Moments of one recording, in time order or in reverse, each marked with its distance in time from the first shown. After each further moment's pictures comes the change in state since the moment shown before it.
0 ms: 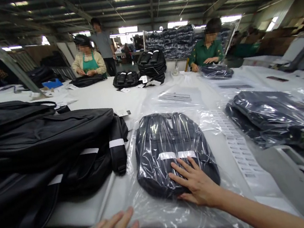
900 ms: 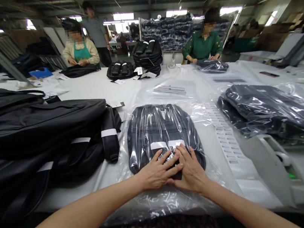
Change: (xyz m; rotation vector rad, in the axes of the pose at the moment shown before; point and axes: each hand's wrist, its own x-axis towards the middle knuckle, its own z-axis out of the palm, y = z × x) left_hand 0.152 0.026 0.109 -0.257 -0.396 0.417; right_hand -0.018 -0.012 0.019 -0.018 0.332 0.306
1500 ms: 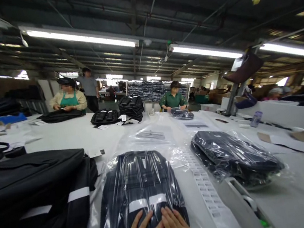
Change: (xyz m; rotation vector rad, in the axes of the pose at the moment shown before) left_hand 0.003 -0.007 0.006 0.475 0.243 0.132; right_hand -0.020 0.055 0.039 -0.480 0.400 -0.402
